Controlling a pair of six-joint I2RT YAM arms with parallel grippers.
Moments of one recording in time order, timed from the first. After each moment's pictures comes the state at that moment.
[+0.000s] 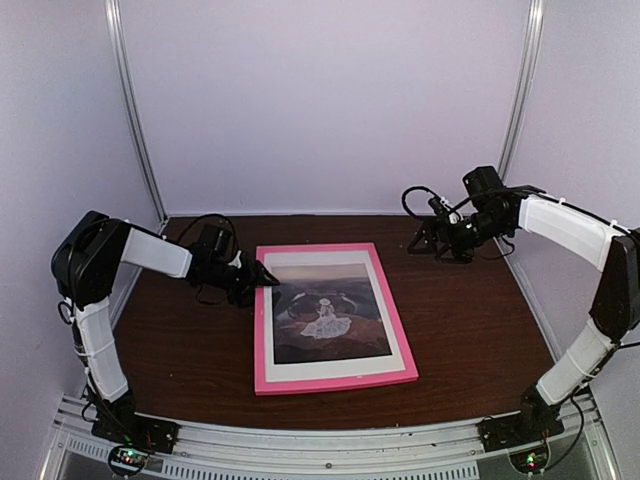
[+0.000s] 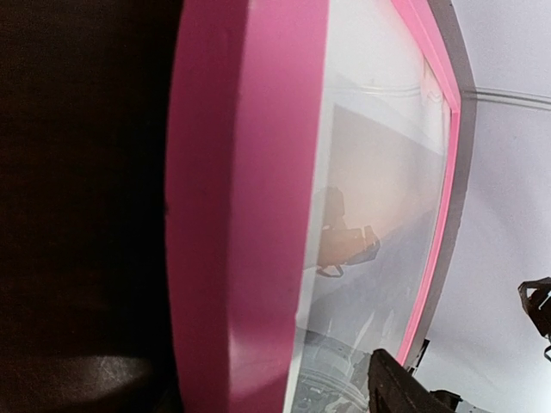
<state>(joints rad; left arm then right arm) -0.41 1.94 1.05 0.03 0.56 -0.91 0.28 1.57 1.32 -0.74 -0.54 0.23</state>
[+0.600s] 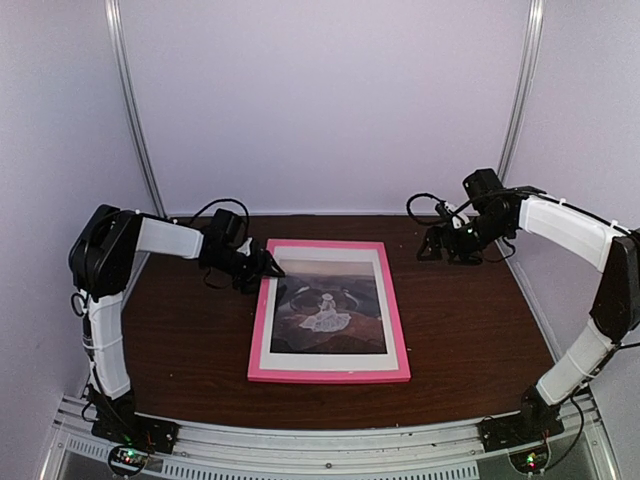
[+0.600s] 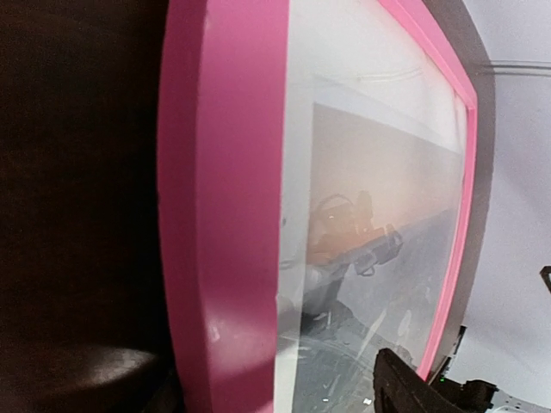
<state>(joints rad) -0.40 2.07 1.30 -0.18 0.56 -0.71 0.28 1.57 1.32 -0.79 -0.36 0.21</state>
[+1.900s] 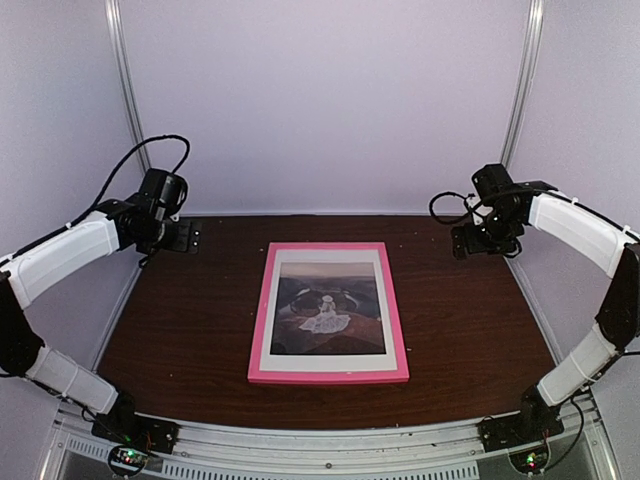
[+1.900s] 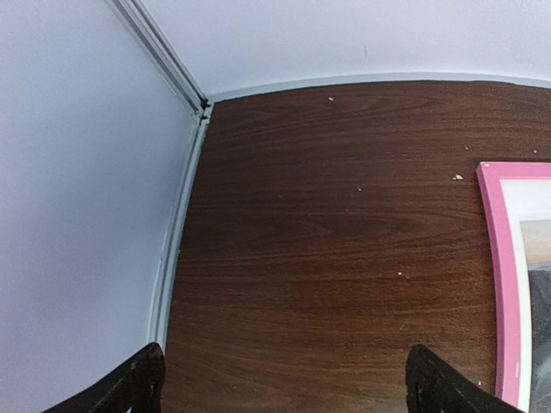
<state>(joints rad) -0.39 1.39 1.18 -0.59 -0.49 -0.16 0.25 1.51 1.34 -0.88 0.17 0.16</state>
